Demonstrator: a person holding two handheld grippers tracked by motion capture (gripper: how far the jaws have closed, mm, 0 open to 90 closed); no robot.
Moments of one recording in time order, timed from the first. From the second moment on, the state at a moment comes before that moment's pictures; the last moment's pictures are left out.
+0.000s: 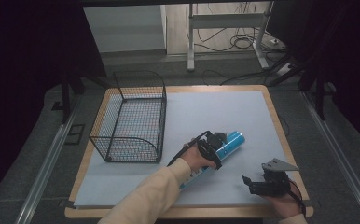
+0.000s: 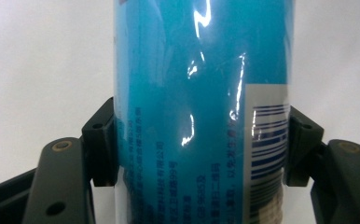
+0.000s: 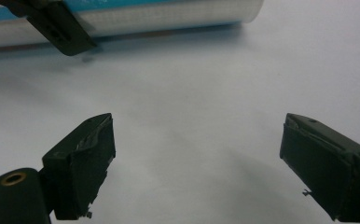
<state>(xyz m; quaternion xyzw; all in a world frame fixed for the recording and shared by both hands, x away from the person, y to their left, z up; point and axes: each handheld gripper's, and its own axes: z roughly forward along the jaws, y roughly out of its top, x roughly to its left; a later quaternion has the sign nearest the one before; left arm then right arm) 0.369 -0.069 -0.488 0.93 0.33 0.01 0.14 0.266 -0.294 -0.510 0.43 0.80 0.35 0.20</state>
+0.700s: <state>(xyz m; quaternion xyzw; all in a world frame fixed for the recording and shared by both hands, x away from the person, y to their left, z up) 0.369 -0.054 -0.454 0.93 0.33 0.03 0.15 0.266 -0.294 -0.510 0.43 0.80 0.35 0.21</state>
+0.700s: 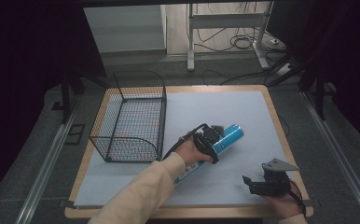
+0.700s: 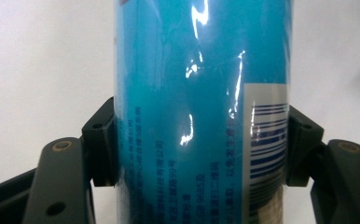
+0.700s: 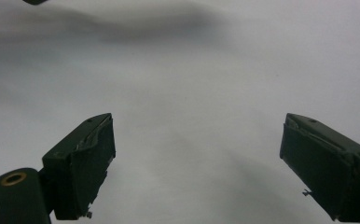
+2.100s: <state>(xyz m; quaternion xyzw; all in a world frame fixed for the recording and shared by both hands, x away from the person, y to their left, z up) 0.381 -0.039 -0.403 0.93 0.34 0.06 0.16 0.266 -0.293 -0.510 0.43 0.80 0.35 0.20</state>
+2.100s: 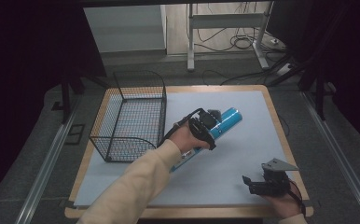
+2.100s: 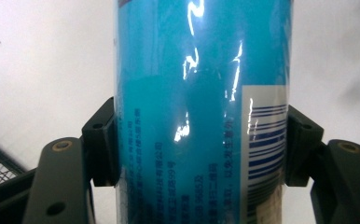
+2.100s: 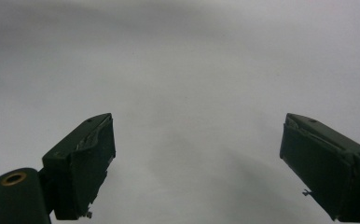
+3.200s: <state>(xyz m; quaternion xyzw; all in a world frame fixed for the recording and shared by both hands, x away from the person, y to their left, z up) 0.401 -0.017 -0.344 0.91 0.35 0.09 0.18 0.267 -0.294 -0.510 0.44 0.80 0.35 0.21</state>
